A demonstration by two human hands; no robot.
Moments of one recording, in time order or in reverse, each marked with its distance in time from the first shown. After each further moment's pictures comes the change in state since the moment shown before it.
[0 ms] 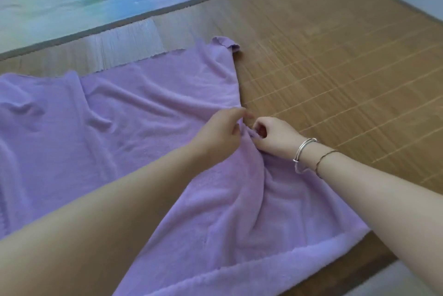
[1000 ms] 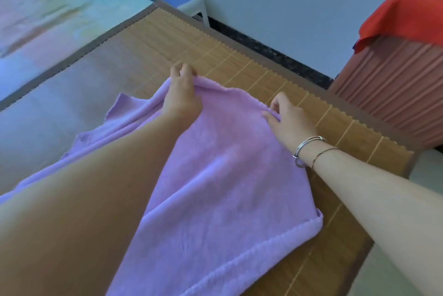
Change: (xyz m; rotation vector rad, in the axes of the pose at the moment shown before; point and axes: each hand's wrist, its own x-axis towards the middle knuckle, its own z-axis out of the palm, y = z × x) left_hand 0.399 0.218 0.136 0.211 0.077 0.125; right_hand 0.039 0.282 -0.310 0.078 0.575 0.402
